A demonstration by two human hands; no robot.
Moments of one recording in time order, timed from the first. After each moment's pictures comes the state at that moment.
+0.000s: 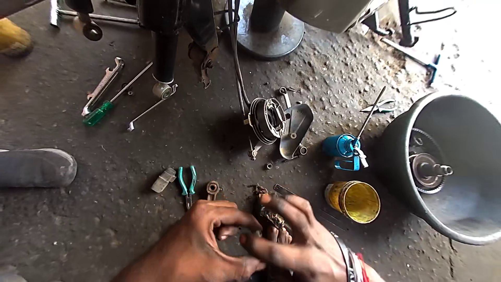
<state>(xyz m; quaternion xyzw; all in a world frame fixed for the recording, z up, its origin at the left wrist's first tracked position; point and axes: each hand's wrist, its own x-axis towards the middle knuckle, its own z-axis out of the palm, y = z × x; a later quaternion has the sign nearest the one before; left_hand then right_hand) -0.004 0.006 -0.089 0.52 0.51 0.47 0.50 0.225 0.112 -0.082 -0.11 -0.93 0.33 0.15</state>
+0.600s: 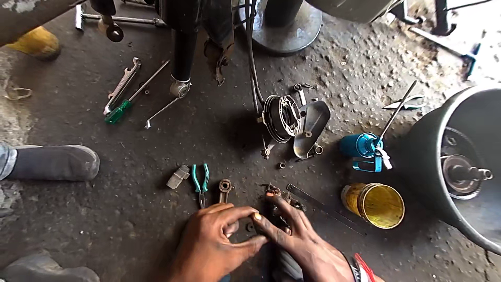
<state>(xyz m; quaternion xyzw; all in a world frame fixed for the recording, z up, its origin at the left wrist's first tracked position) 0.014 -0.022 -0.103 0.47 0.69 0.41 0.36 0.229 0.096 -0.094 -0.18 -0.86 0.48 -0.03</state>
